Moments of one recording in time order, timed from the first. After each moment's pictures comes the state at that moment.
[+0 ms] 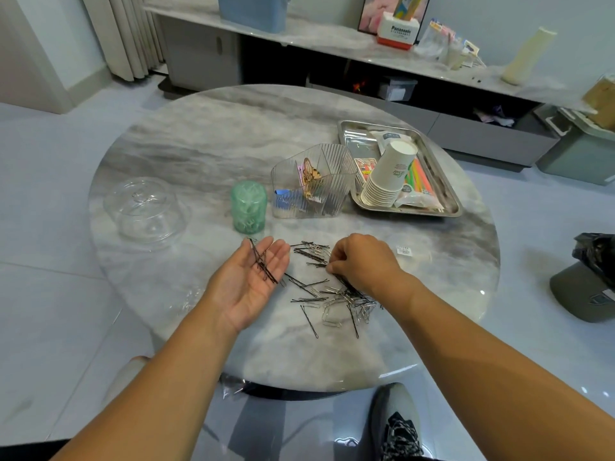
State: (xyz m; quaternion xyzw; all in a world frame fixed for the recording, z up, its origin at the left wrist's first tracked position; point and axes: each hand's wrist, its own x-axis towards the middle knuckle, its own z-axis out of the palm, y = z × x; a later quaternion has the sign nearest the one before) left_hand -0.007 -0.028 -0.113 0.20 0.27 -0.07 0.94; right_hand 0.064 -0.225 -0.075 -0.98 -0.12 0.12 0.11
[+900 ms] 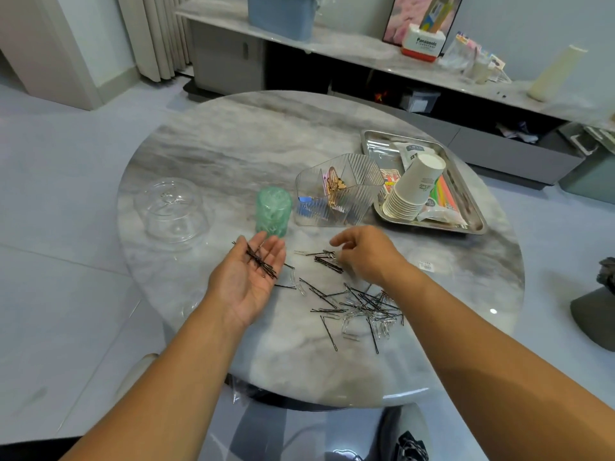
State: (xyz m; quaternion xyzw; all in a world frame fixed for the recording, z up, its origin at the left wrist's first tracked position) left_hand -0.004 -0.003 -0.103 0.21 0.30 0.01 0.93; right_hand 0.085 -0.194 -0.070 -0.94 -0.06 0.16 0.29
